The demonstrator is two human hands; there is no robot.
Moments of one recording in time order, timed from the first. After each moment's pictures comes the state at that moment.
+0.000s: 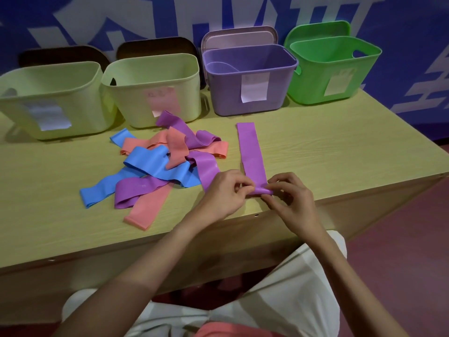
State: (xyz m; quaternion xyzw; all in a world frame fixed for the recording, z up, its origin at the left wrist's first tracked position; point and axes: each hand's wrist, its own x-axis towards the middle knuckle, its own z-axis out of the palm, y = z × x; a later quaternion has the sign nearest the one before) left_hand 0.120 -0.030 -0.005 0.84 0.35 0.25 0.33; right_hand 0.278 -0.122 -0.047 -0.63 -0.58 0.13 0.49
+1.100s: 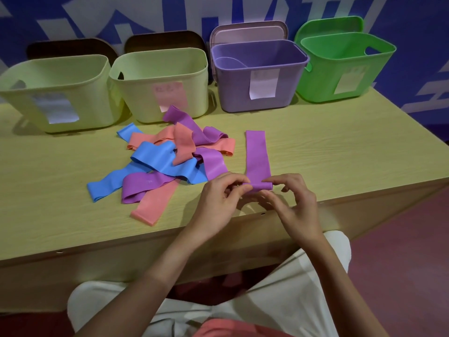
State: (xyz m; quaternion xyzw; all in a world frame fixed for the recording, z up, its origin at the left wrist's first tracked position) left_hand 0.091 -0.055 0.000 0.74 0.37 0.36 0.44; right_hand 0.246 -0.128 -0.027 -0.59 -0.57 0.11 0.56
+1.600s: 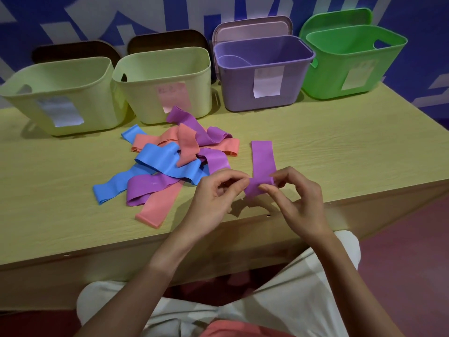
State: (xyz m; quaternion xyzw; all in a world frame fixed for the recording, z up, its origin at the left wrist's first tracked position) left_hand 0.076 -0.054 0.025 0.71 0.34 0.37 0.49; right_hand 0.239 -0.120 0.000 -0.55 -0.61 0.11 0.56
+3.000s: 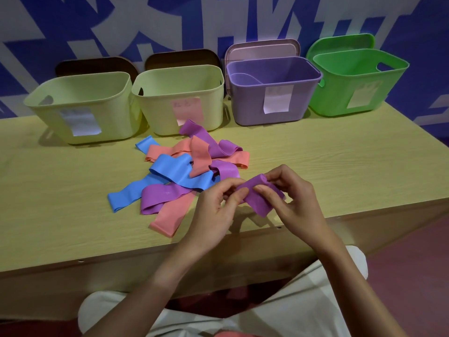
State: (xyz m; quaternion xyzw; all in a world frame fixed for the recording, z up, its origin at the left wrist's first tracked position) left_hand 0.057 -0.054 0.028 0.71 0.34 0.40 0.48; right_hand 0.215 -0.105 0.036 -0.51 -0.64 0.18 0.54
